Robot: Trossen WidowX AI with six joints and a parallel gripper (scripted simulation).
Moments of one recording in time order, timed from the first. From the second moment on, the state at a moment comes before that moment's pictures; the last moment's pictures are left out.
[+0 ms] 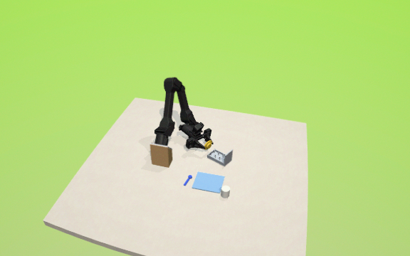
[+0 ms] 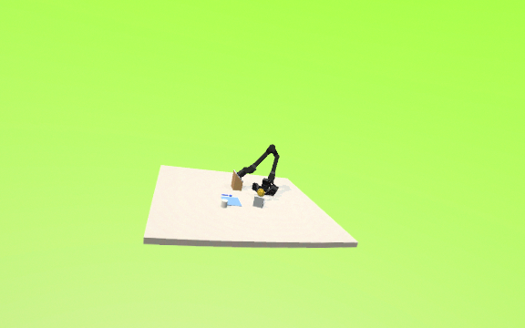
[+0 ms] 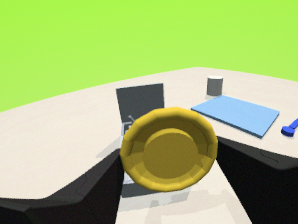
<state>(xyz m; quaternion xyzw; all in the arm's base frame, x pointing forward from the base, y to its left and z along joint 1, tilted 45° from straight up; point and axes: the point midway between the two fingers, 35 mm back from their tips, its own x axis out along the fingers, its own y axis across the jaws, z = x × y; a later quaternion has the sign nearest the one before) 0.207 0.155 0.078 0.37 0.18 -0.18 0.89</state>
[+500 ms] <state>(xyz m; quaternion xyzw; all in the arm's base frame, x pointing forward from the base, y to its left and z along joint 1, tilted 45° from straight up) 0.199 0.161 0.084 0.38 0.14 -0.15 0.90</state>
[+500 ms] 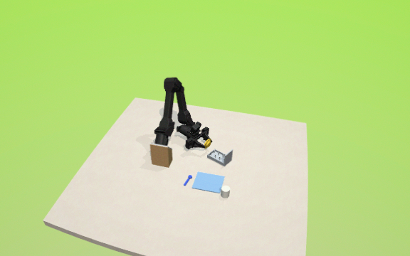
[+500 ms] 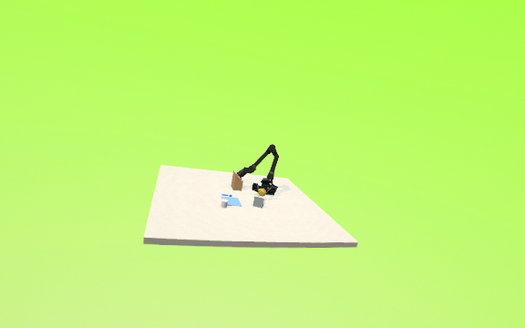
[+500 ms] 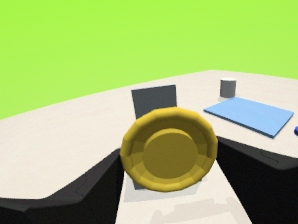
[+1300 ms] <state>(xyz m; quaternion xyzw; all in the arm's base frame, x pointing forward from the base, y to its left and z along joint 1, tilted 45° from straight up) 0.232 0.155 0.079 0.39 0.13 -0.15 0.90</state>
